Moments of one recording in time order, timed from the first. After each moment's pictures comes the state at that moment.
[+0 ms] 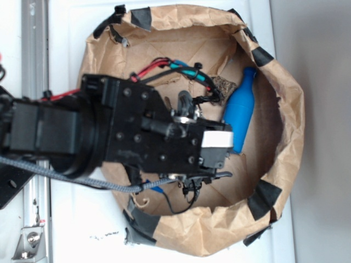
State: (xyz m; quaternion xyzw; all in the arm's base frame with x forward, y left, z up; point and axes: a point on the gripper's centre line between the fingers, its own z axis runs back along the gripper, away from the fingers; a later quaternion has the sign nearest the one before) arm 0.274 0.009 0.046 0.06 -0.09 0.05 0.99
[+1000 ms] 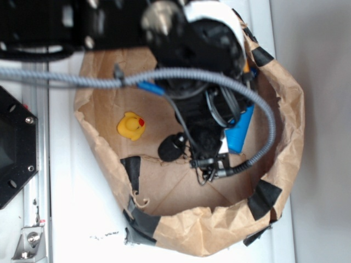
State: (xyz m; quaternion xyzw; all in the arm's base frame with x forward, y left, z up) arm 0.281 0.008 0.146 -0.18 -0.18 0.06 0.97
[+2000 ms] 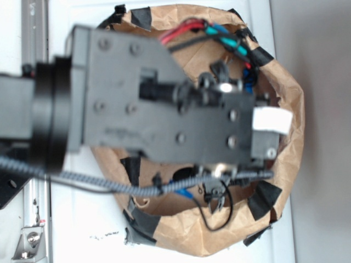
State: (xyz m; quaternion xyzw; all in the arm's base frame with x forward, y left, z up) arm 0.282 0.007 0.119 0.03 -0.07 0.05 1.00
